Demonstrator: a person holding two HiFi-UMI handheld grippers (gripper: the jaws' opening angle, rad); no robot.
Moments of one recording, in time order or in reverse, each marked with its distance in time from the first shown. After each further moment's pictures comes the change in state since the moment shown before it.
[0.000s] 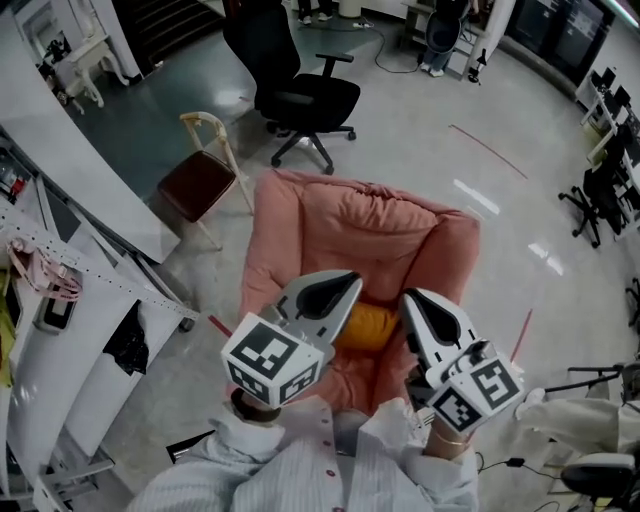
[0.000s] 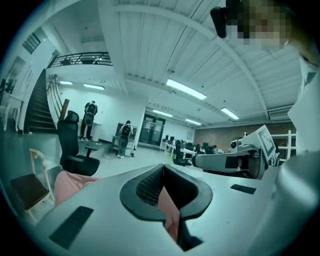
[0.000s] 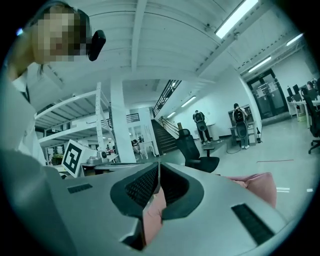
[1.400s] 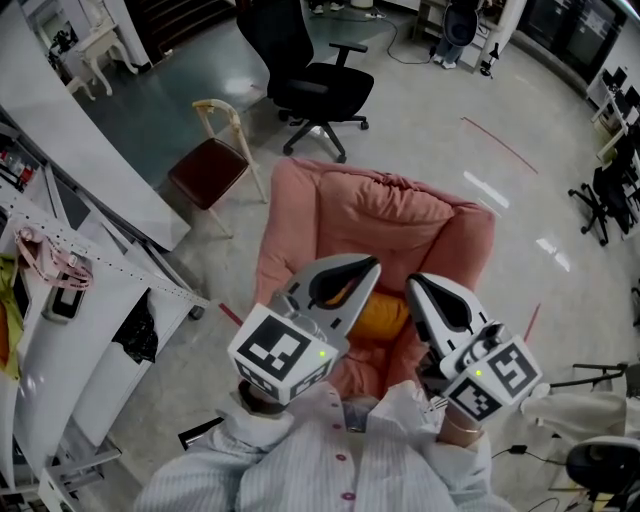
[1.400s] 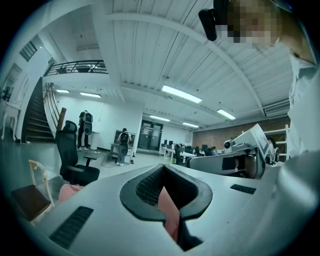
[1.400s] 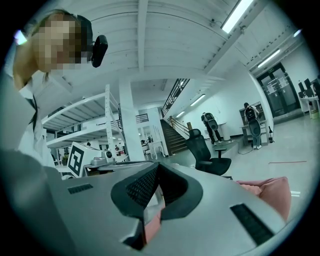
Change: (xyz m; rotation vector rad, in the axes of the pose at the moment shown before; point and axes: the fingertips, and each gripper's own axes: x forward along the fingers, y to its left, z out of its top) left arm -0.020 0.003 0.027 0.061 -0.066 -0.009; right arm 0.021 0.033 0.017 -0.021 0.004 0.116
